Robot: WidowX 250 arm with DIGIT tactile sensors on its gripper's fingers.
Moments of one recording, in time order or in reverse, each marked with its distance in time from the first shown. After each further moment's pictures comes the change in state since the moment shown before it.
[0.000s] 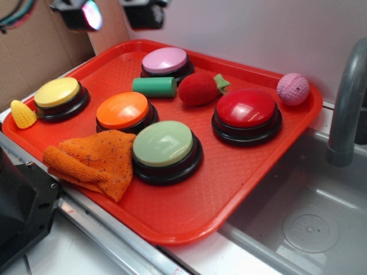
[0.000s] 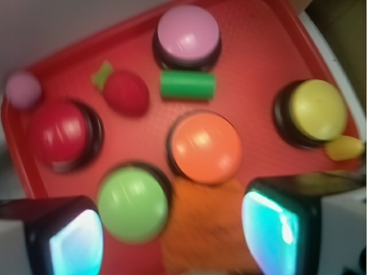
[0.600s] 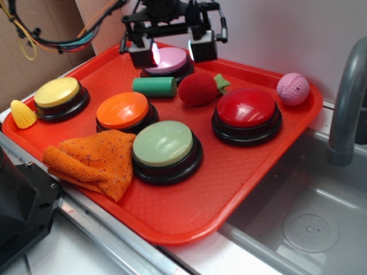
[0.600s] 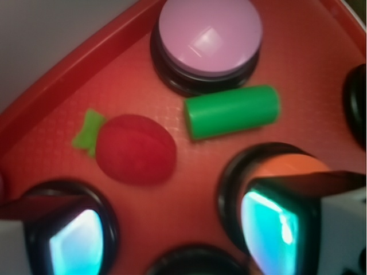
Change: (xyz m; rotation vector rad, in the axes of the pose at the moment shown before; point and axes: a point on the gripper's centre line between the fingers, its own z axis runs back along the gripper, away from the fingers) arm 0.047 -0.024 -0.073 0.015 -0.001 0.233
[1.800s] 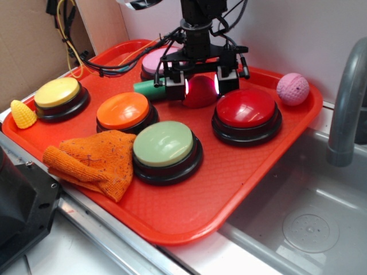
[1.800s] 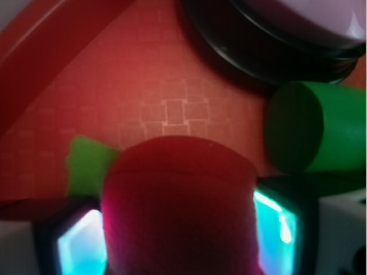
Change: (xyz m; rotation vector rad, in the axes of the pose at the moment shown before) arm 0.015 -0.022 -0.069 0.045 0.030 0.096
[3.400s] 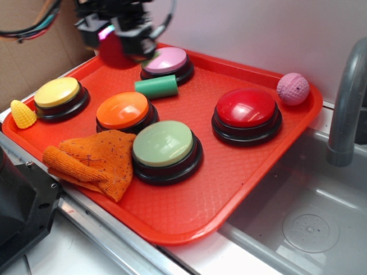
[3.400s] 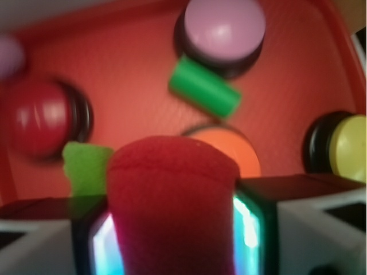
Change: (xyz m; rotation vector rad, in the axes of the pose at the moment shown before) arm -0.051 0.098 0.123 -0.071 0.052 -0.642
